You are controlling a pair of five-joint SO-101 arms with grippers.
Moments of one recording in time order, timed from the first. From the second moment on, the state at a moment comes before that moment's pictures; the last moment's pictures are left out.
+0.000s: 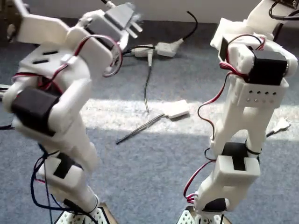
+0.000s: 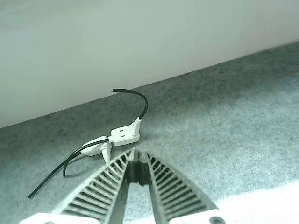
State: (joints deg) left arm 14.5 11.0 -90.9 101.8 63.2; right arm 0.0 13.0 -71.8 98.7 -12.9
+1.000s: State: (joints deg) left arm 19.0 -45.3 54.4 8.4 82.3; right arm -16.1 -21.5 -22.2 96.3 -12.4
